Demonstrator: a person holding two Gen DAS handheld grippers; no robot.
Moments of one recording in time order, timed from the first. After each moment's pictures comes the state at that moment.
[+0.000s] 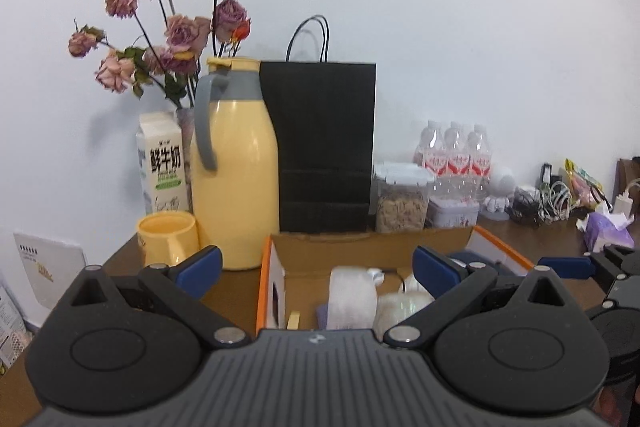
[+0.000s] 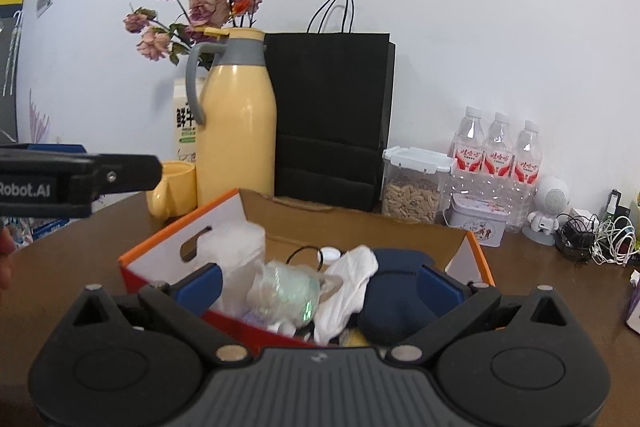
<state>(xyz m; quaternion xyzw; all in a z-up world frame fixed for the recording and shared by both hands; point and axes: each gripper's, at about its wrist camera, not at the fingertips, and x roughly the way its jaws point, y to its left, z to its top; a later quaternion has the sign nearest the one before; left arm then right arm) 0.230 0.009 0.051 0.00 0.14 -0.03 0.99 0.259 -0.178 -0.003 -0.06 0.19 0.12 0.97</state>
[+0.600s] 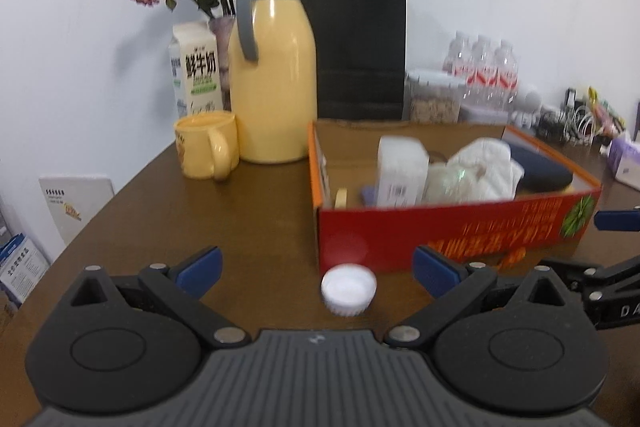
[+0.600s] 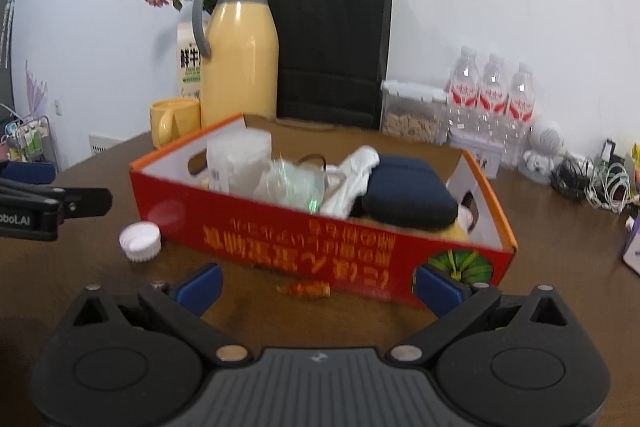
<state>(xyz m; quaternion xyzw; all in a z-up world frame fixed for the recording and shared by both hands) 0.203 0.039 -0.010 0.01 0.24 0.01 0.97 0.224 -0.187 -0.047 -0.06 0.26 0.11 0.96</state>
